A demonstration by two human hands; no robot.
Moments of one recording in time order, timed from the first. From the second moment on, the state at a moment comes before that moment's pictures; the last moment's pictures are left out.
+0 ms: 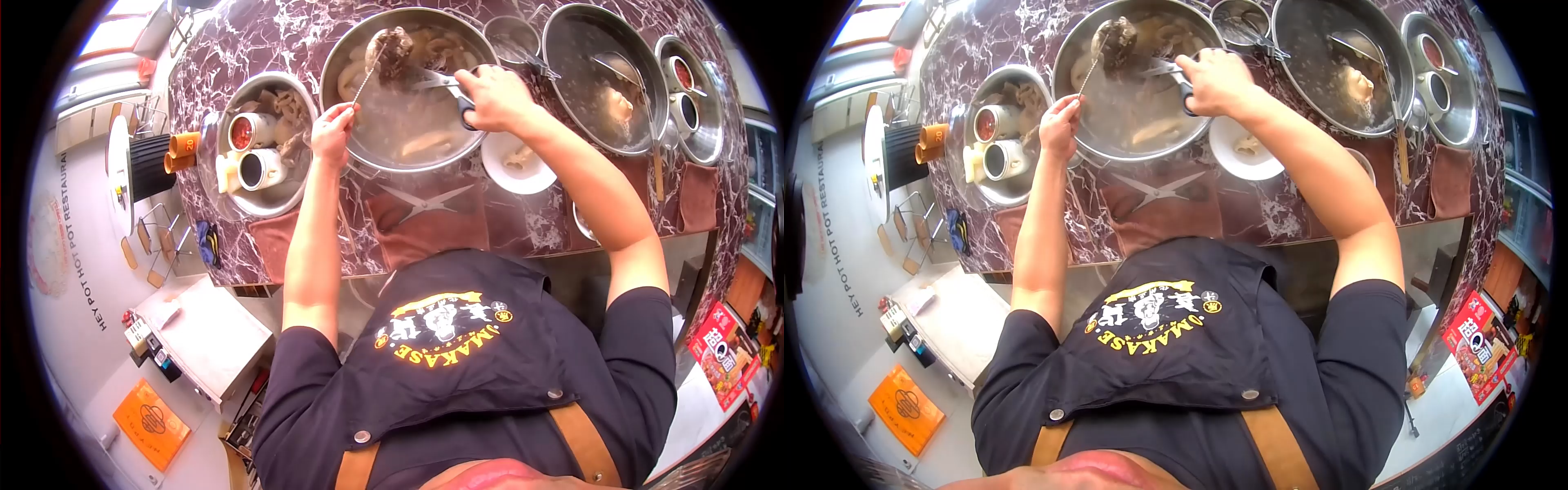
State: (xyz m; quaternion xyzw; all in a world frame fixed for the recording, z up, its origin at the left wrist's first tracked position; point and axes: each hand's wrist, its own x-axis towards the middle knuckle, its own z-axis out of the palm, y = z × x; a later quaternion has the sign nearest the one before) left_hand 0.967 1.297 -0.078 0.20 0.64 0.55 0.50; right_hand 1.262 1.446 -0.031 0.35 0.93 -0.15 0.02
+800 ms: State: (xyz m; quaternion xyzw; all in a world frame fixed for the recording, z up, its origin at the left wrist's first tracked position) left_hand 0.912 1.263 -0.080 0.16 0.58 0.61 0.51; right_hand 1.200 1.430 -0.074 0.33 0.92 -0.19 -0.07
